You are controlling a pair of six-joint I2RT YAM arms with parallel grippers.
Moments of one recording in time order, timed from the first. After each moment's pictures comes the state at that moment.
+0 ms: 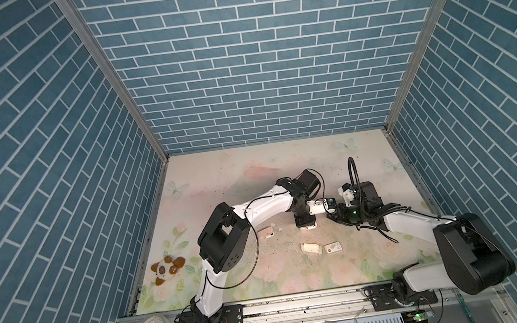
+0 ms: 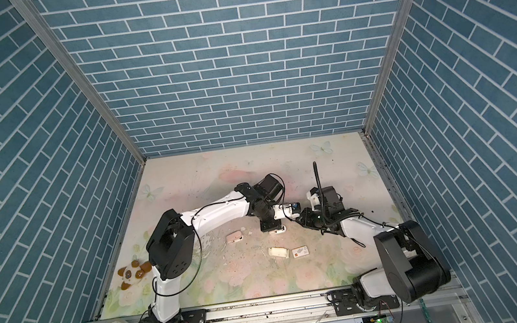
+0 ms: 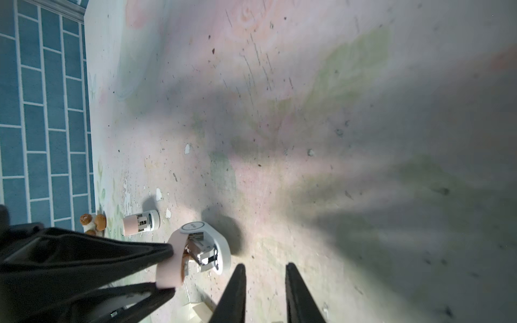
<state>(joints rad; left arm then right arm) -0.88 2.05 1.60 -0.81 0.25 0.67 0.34 1.34 0.53 -0.08 -0.47 0.58</state>
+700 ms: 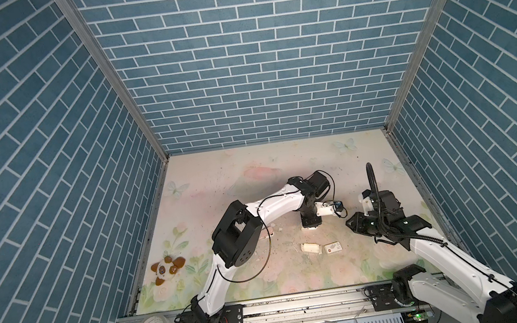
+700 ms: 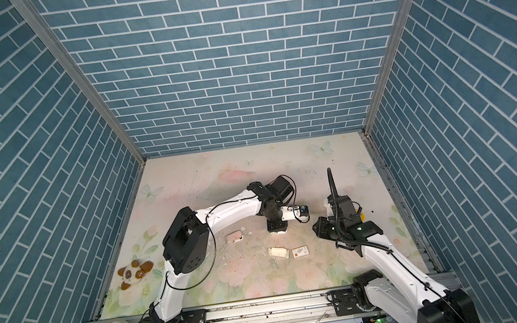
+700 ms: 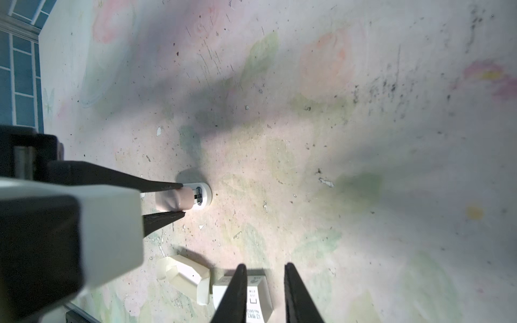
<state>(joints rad) -0.92 2.19 1.77 -0.92 0.20 0.68 0.33 0.89 0.47 -0.51 -0.29 0.57</state>
